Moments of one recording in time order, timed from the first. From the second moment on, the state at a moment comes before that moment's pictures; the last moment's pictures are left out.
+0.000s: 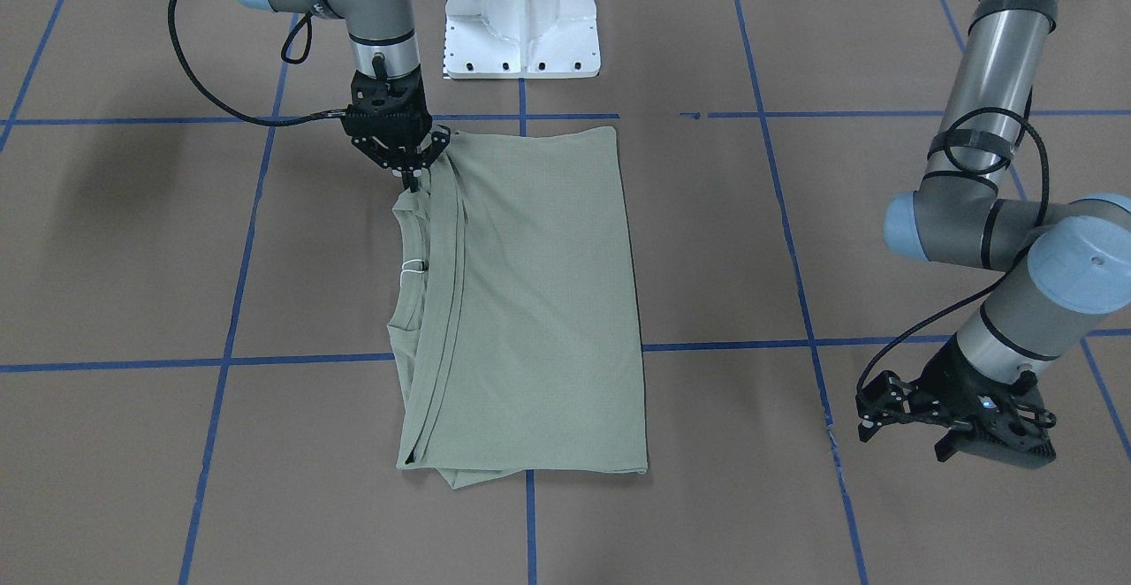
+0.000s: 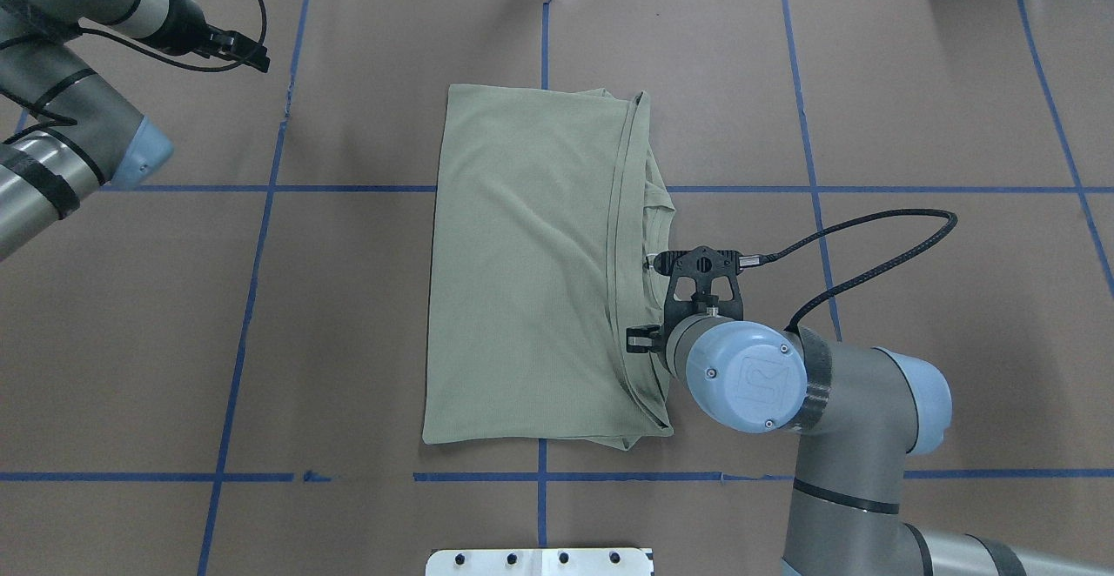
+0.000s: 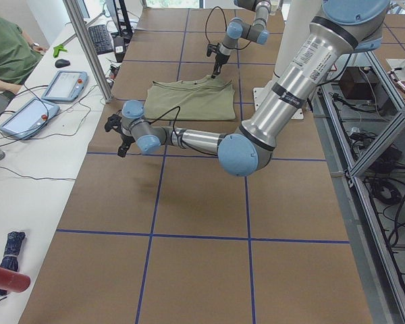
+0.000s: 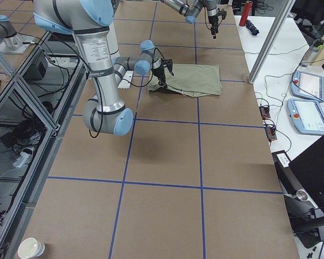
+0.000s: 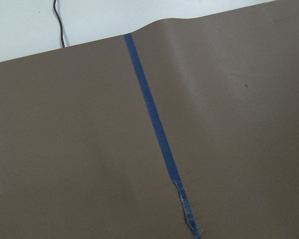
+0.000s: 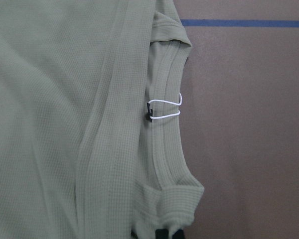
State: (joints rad) left arm -1.07 -2.18 -1.04 -2.38 -2.08 -0.61; right arm 0.30 -1.19 1.94 -1.51 1.43 1.35
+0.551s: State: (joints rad) left arm -1.07 -2.18 -1.04 -2.38 -2.08 -0.61; right arm 0.37 -0.99 1.80 -1.56 1.56 1.24
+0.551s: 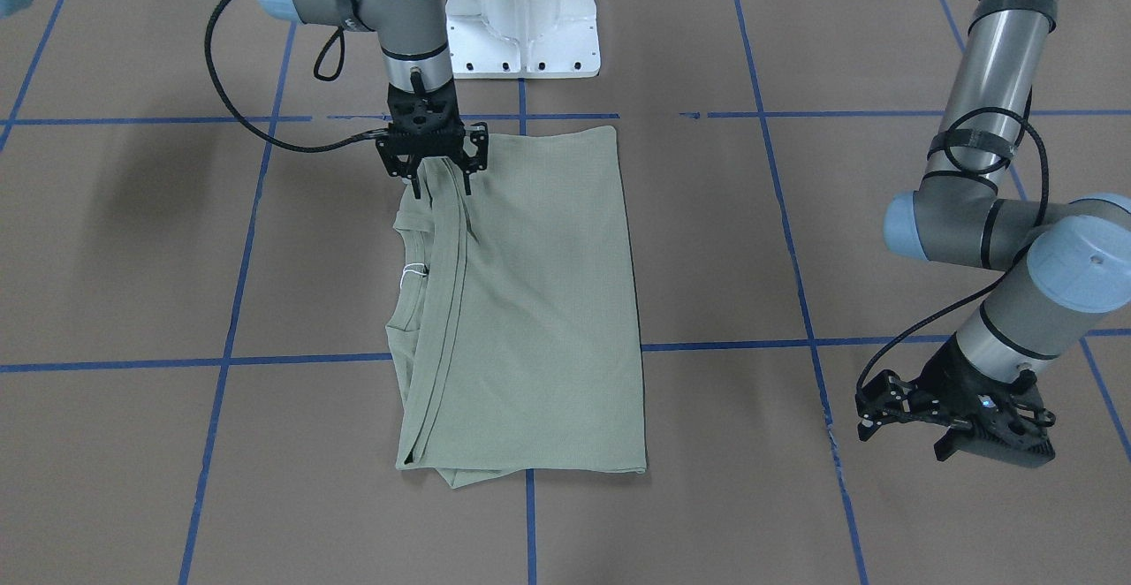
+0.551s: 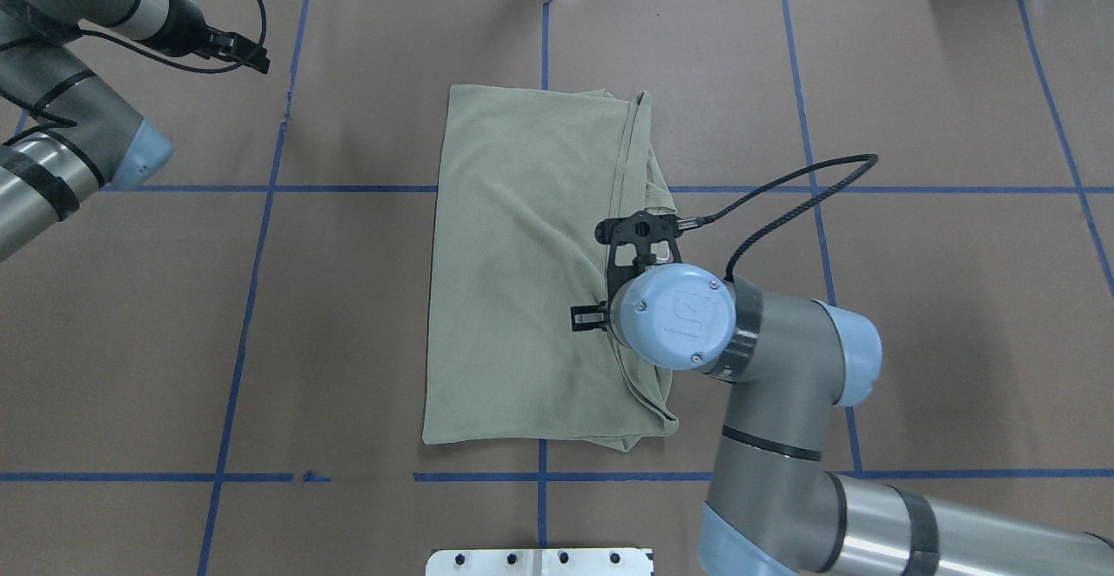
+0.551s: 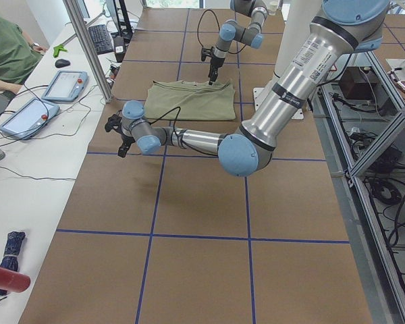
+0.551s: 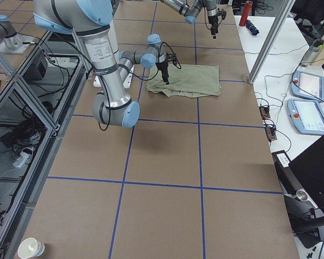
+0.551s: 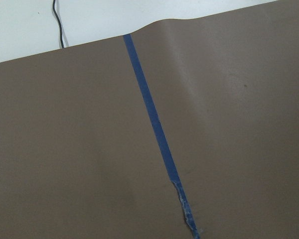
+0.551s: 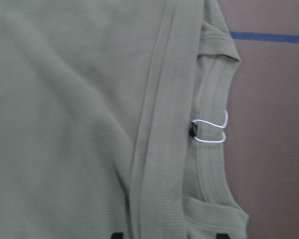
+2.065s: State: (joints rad) left arm -1.06 -2.18 -1.04 -2.38 -2.08 -0.61; right arm 0.30 -1.03 1.86 -1.77 1.71 0.79
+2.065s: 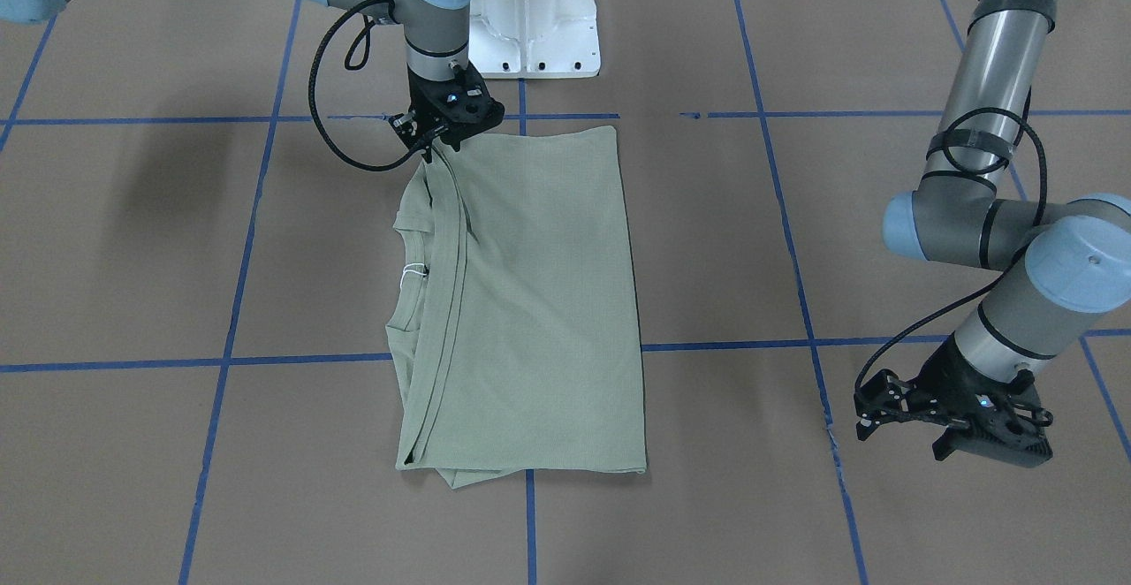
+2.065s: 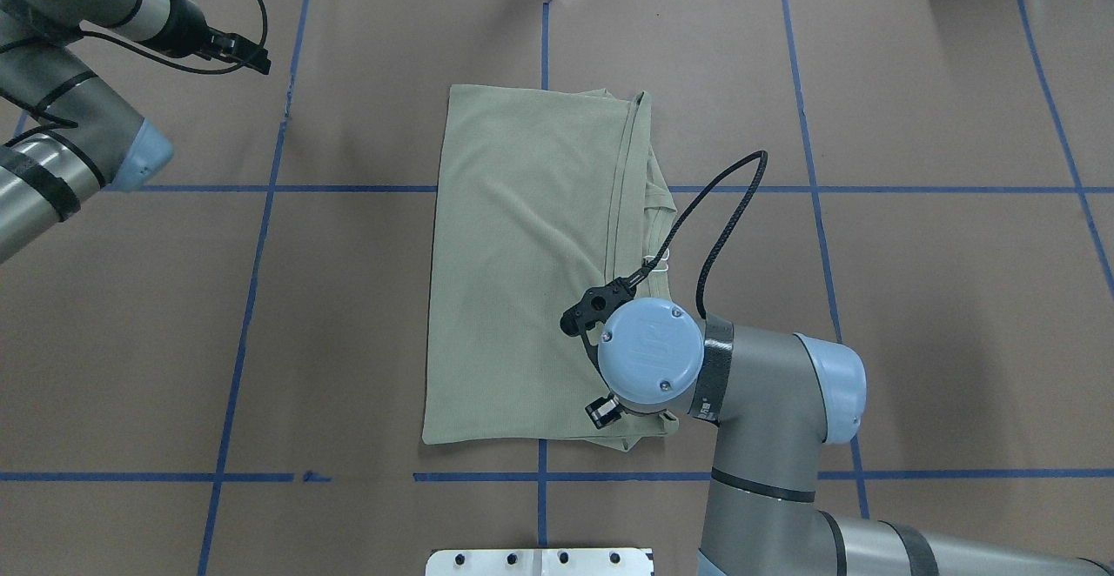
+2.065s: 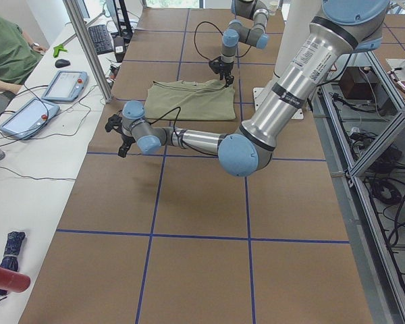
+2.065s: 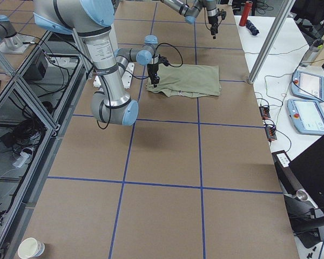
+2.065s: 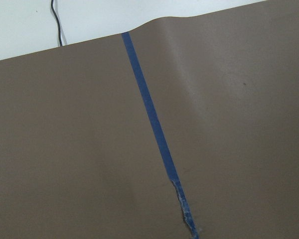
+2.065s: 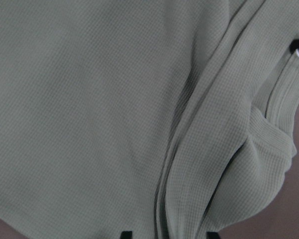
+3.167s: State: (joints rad) left arm -1.06 -2.18 -1.04 -2.39 -2.08 -0.61; right arm 0.32 -1.11 1.93 -1.79 1.69 0.82
